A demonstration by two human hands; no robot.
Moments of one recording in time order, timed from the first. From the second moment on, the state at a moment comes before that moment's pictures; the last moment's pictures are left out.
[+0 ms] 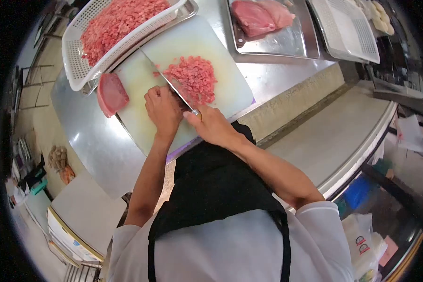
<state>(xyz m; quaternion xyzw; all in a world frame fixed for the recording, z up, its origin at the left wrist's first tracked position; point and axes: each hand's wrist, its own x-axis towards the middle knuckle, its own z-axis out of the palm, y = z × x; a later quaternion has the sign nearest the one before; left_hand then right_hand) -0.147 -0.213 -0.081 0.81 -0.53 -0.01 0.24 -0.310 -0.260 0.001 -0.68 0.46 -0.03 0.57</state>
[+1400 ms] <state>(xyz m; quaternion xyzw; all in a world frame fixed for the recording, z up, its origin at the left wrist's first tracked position) -0.131 -0.210 -0.087 0.82 -0.45 -0.02 0.35 -0.323 -0.320 0.063 -0.71 0.38 0.20 0.56</state>
